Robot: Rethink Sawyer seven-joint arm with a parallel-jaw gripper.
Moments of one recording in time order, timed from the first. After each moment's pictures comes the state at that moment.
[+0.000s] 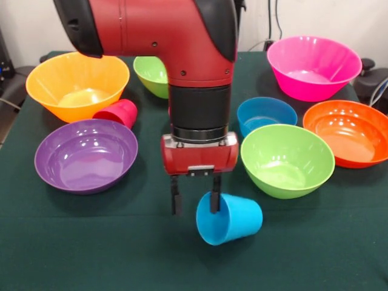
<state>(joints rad) -0.49 -0.38 0.46 1.25 -0.67 0.41 1.84</state>
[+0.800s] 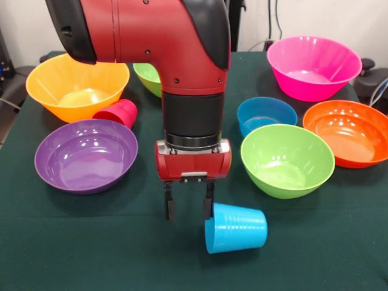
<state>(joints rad) -0.48 -0.35 0.44 1.21 -0.68 0.41 1.84</state>
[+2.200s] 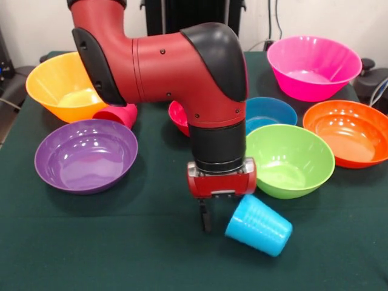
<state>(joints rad) -0.47 -0.23 0.46 1.19 -0.51 0.40 1.84</state>
